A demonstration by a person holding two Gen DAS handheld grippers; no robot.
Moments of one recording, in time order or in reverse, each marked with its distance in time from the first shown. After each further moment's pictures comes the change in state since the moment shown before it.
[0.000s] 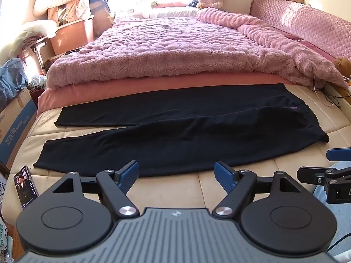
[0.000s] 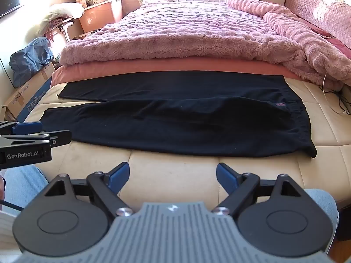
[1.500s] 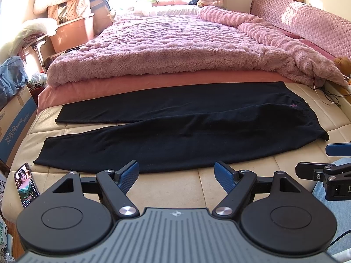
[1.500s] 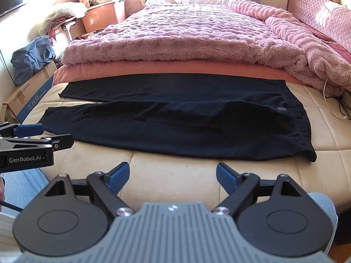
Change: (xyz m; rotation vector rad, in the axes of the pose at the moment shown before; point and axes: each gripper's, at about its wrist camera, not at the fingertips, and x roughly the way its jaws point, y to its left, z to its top) left arm 0.002 -0.002 -0.003 0.003 0.014 -0.002; right arm -0.004 0.006 0.001 -0.017 -0.009 0.002
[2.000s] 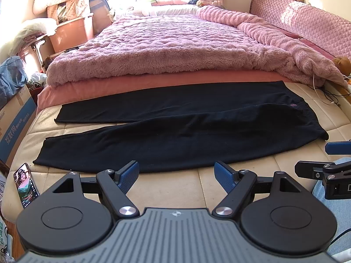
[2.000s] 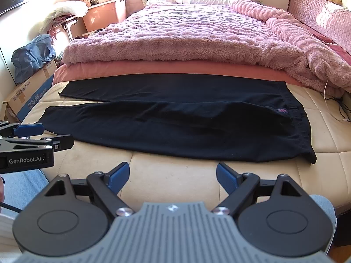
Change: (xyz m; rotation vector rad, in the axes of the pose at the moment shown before) left arm -0.001 0.002 0.000 0.000 0.001 -0.002; right arm 0.002 0.001 -0.001 -0.011 -0.001 -0.004
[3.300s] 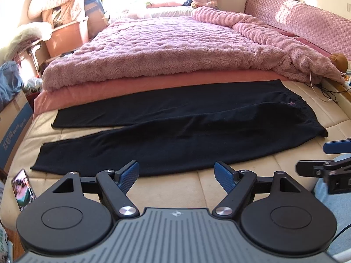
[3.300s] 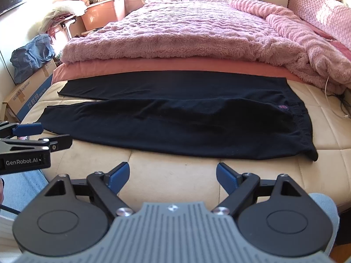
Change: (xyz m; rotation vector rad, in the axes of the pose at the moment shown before) left arm 0.009 0.004 0.001 0.036 -0.018 -0.012; right arm 0.009 -0.005 -0.001 0.015 0.015 0.014
